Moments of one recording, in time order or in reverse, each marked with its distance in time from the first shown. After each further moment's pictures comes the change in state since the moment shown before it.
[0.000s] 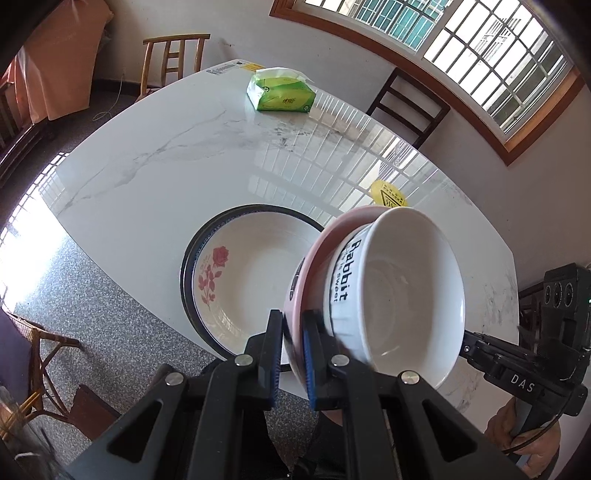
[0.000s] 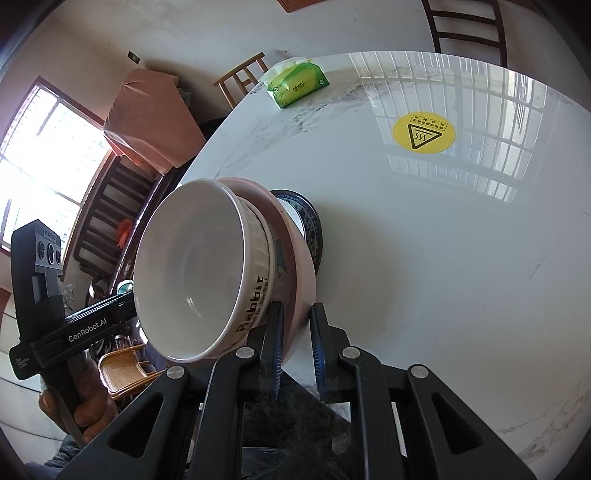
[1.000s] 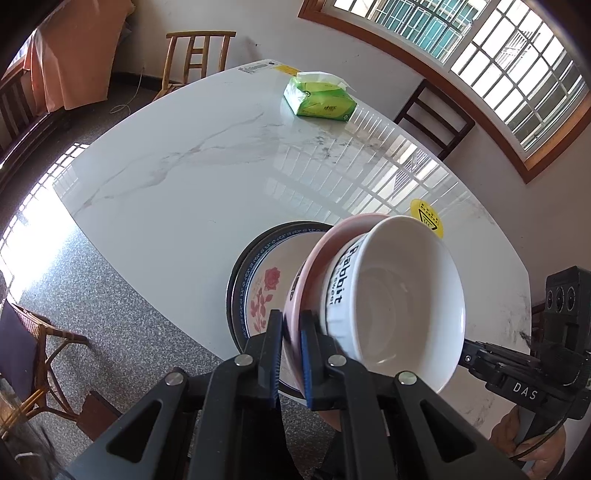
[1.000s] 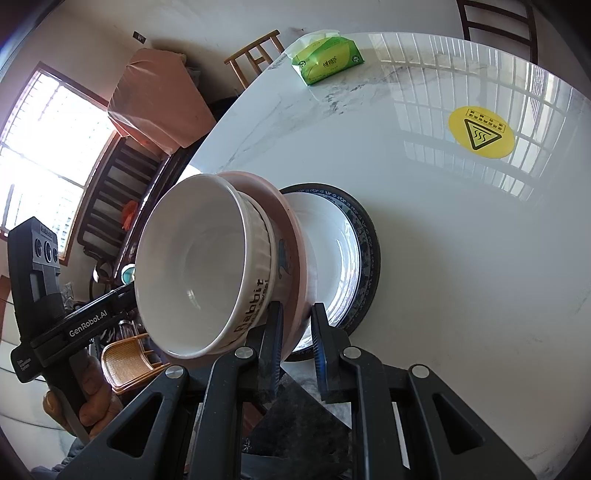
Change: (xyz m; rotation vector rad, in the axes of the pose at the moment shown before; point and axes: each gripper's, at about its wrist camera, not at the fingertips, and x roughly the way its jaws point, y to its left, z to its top) left arm 0.017 0.051 0.023 -0.049 -0.008 0.040; right arm 0.044 0.035 0.018 -0.025 0.082 0.019
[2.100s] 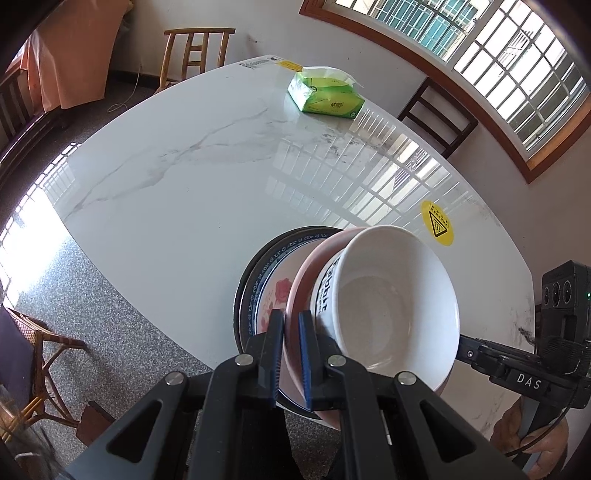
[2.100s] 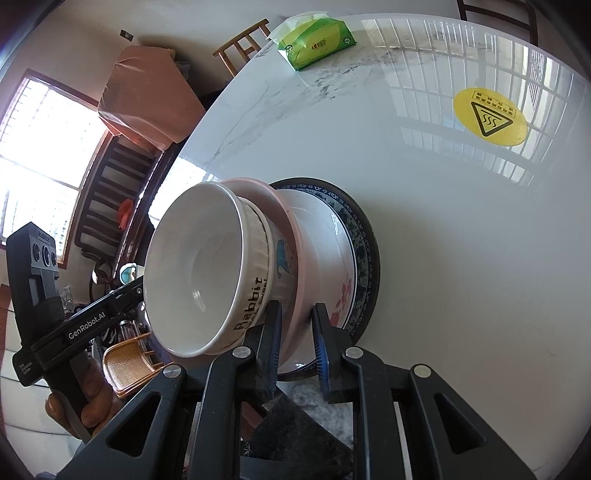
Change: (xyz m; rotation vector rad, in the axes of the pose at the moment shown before) left arm 0.020 0.017 0.007 0.002 -0.002 -0.023; right arm 0.016 0.003 0.009 0.039 0.039 0.006
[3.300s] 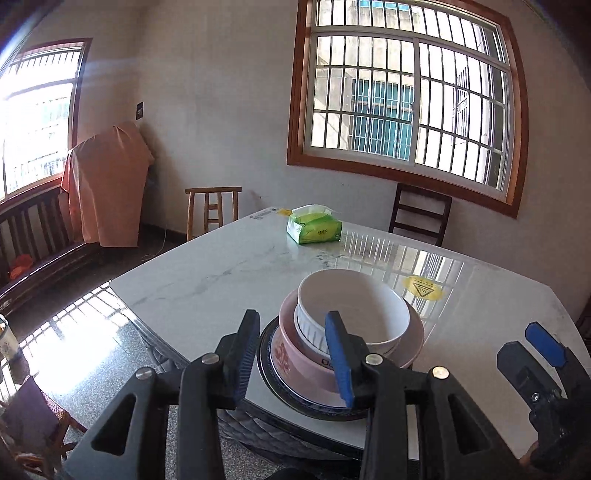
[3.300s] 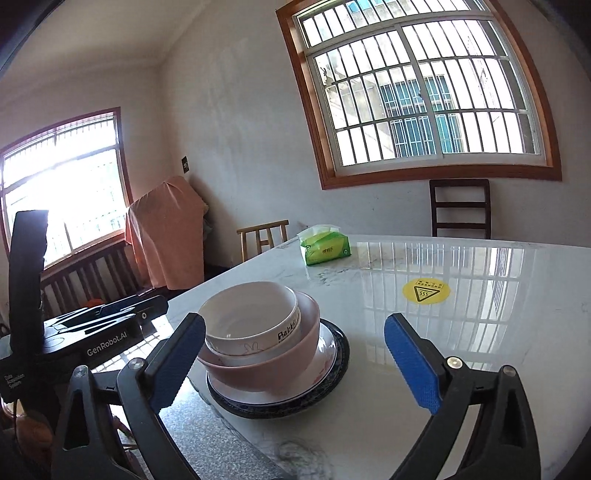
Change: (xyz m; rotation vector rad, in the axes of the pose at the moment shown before) left arm -0.071 -0.041 -0.129 0.191 -0.676 0.147; right arm -0.061 0.050 -0.161 -0.310 -0.949 -0.173
